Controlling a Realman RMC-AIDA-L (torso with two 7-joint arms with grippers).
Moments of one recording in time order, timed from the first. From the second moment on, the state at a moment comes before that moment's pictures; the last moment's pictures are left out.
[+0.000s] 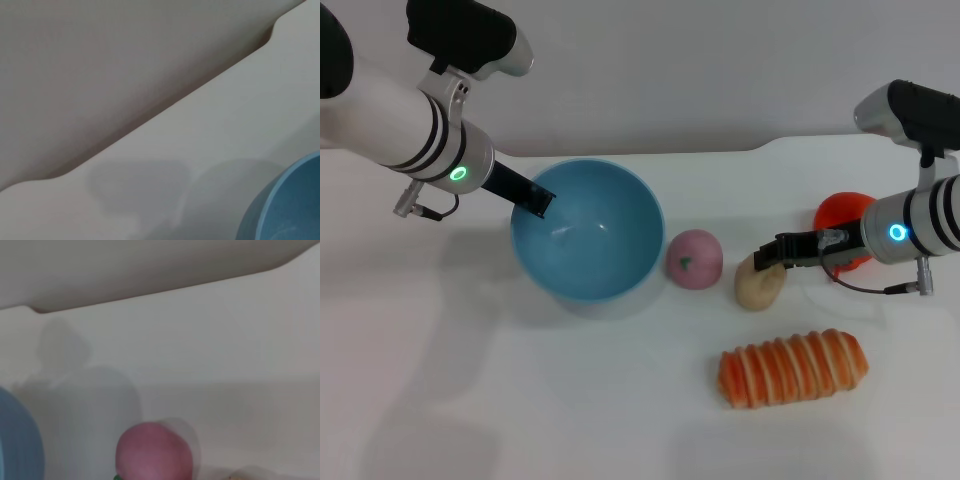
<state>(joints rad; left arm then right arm) -0.84 -2.05 -1.80 -0.83 2.64 -0.99 0.54 0.82 2.07 -0.95 -0.47 -2.42 -0.91 2.55</state>
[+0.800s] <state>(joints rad) -0.83 -2.06 -1.79 -0.82 2.64 -0.98 0.54 0.76 2.07 -1.10 -0.86 -2.14 -1.24 2.44</state>
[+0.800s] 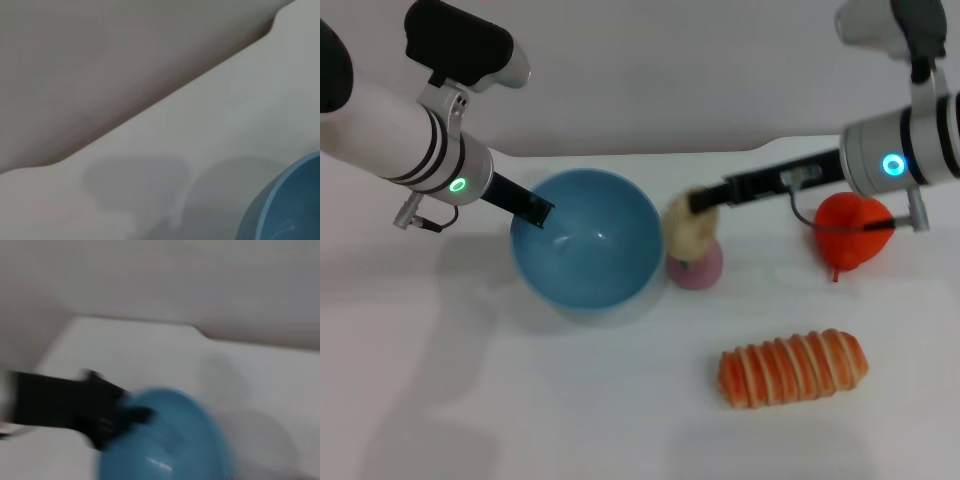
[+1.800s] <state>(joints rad) -0.84 -2.06 -1.76 -0.81 2.61 -1.00 0.54 0.91 2.07 -1.16 -0.61 -1.88 -1.15 2.21</state>
